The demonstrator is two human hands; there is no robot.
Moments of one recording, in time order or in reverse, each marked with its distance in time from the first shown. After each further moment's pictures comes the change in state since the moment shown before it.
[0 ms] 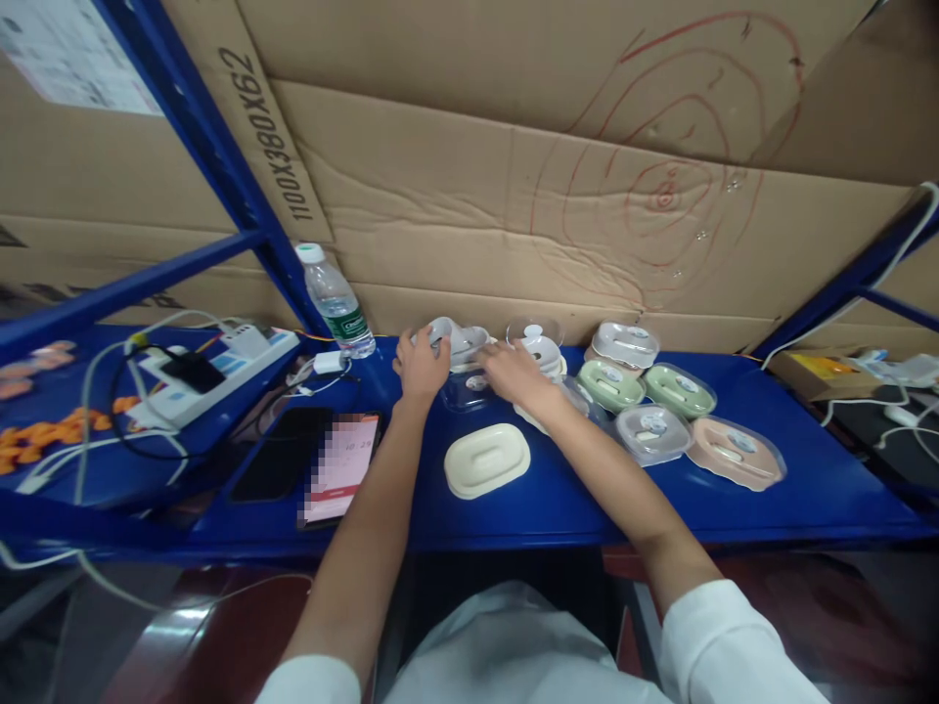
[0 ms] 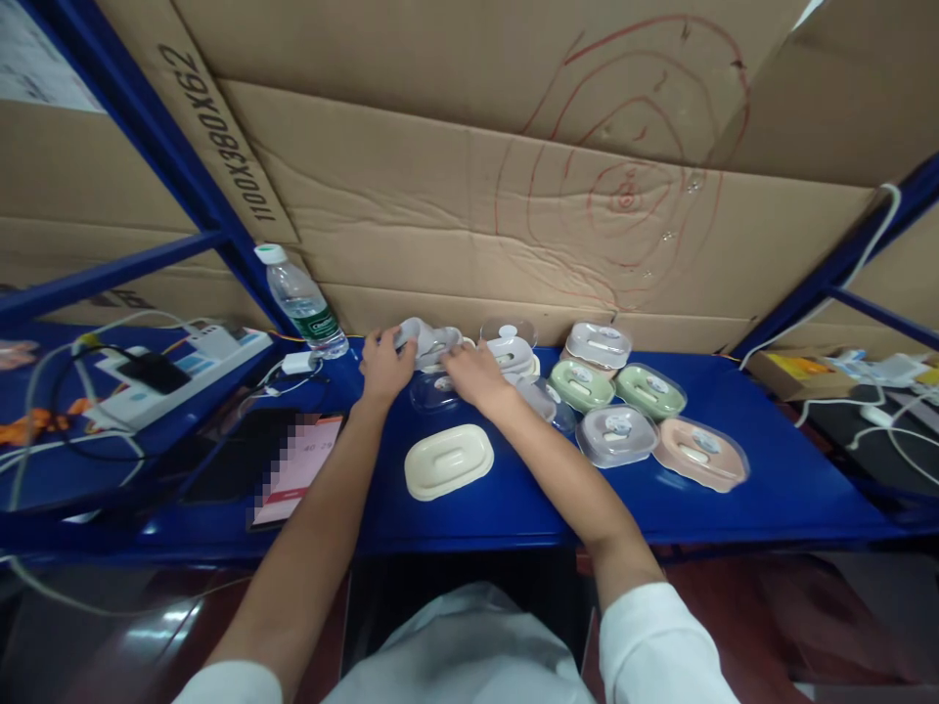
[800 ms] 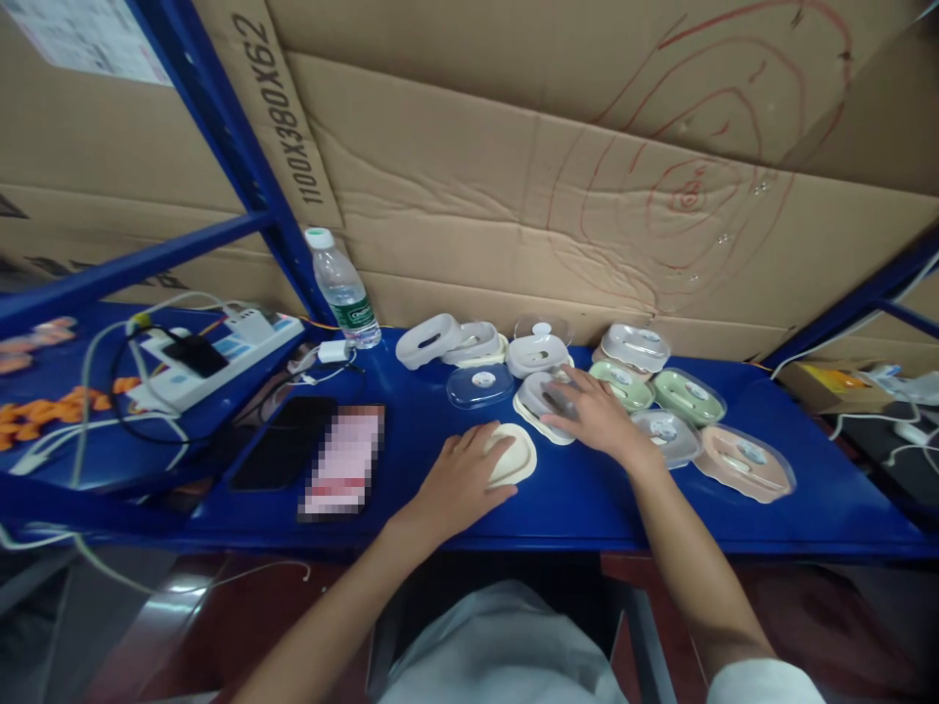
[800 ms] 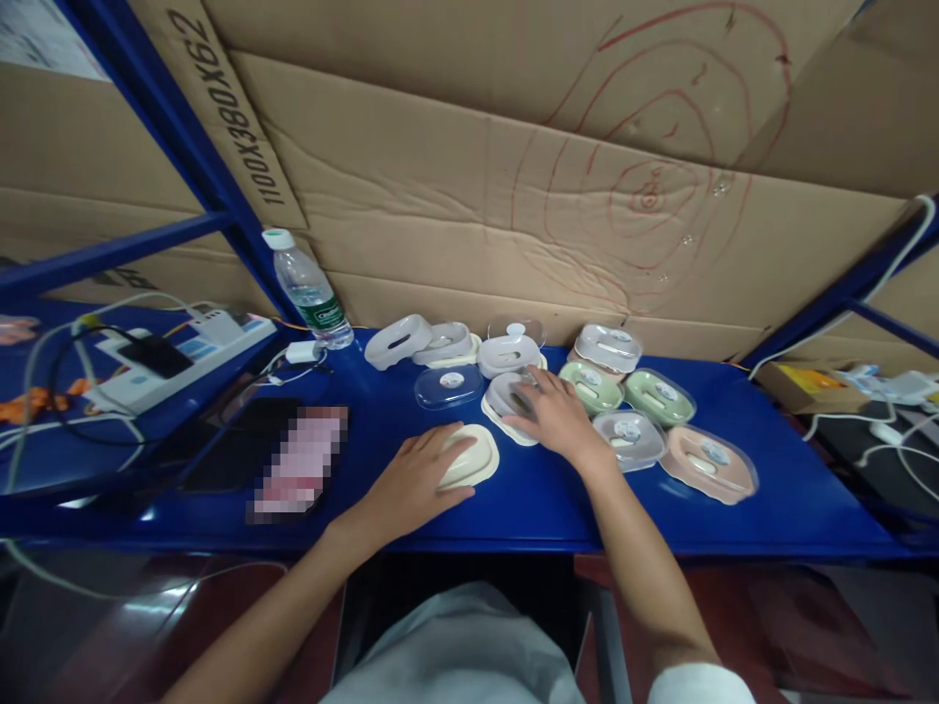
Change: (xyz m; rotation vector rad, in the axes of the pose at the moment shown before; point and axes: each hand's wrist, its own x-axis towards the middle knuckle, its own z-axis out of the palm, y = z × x) left_hand -0.163 -0.012 -0.047 0.123 -0.565 0.666; right_hand -0.119 0.063 0.030 0.023 0.086 0.178
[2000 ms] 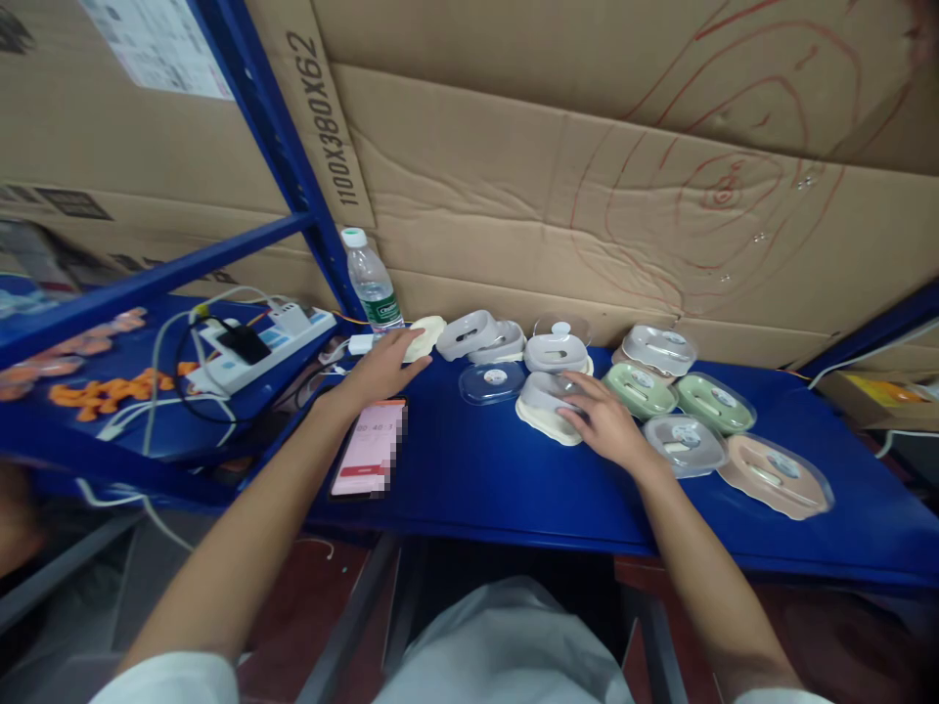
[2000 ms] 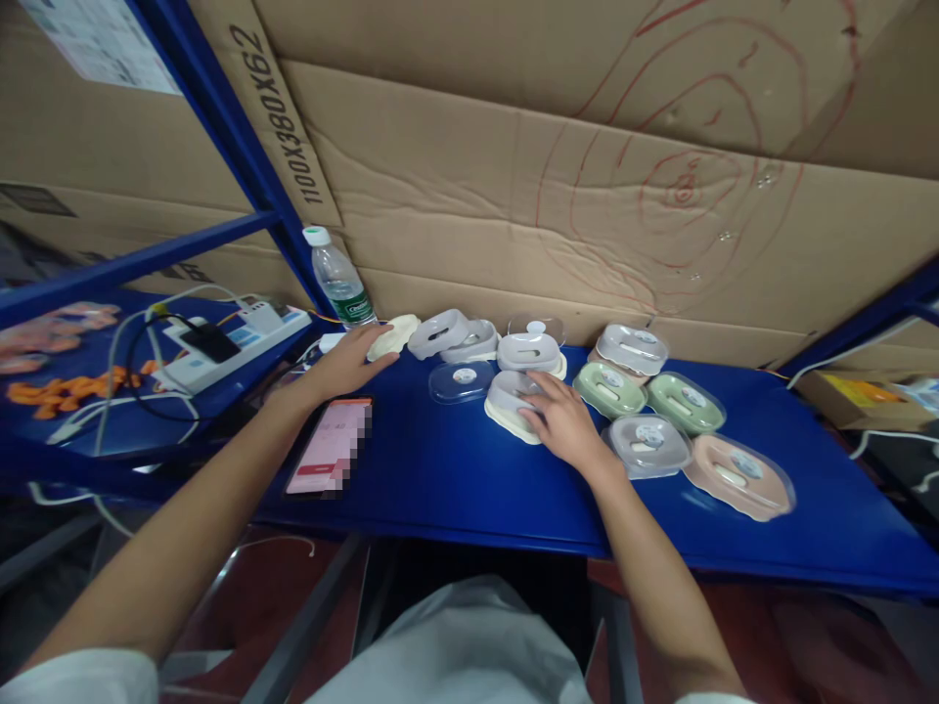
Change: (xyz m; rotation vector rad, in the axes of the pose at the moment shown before) left_hand 0.060 -0.189 -0.096 -0.021 0.239 -0.238; right_hand -0.001 -0.002 0.024 0.199 0.188 -0.158
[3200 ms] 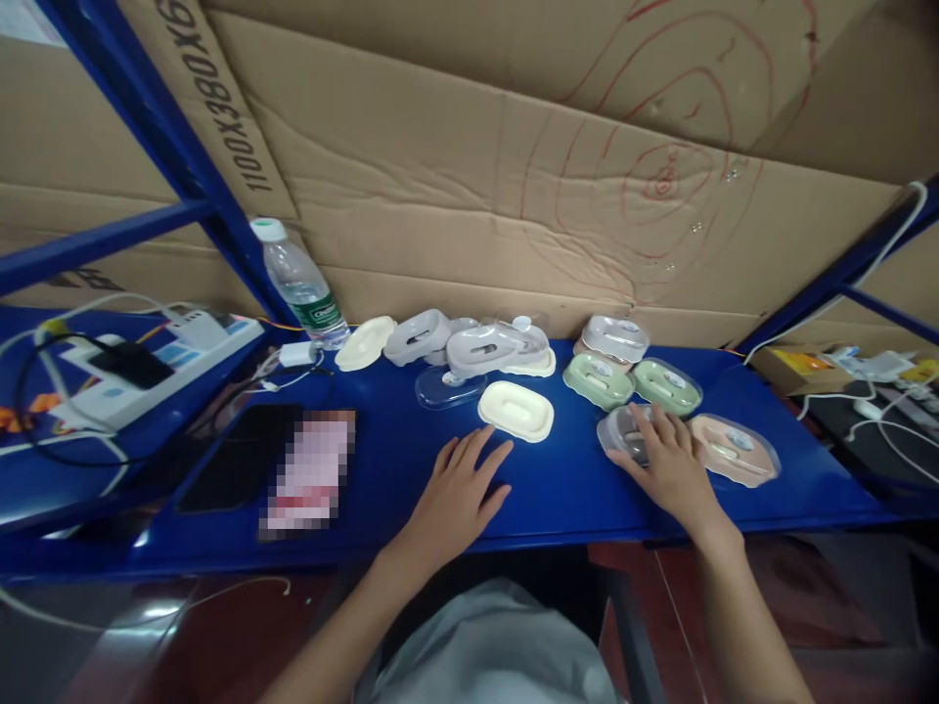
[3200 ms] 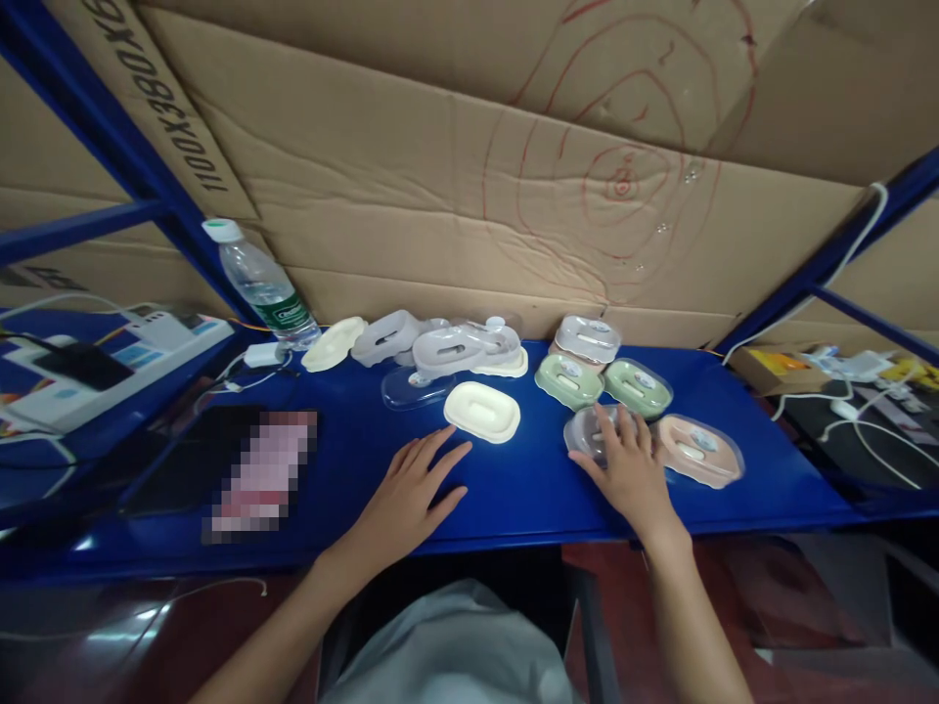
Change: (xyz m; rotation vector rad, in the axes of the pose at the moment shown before) left_hand -0.139 0.177 0.097 0.021 -0.111 0.343; right_hand -0.151 0.045 -0.034 -0.544 0.049 0.505
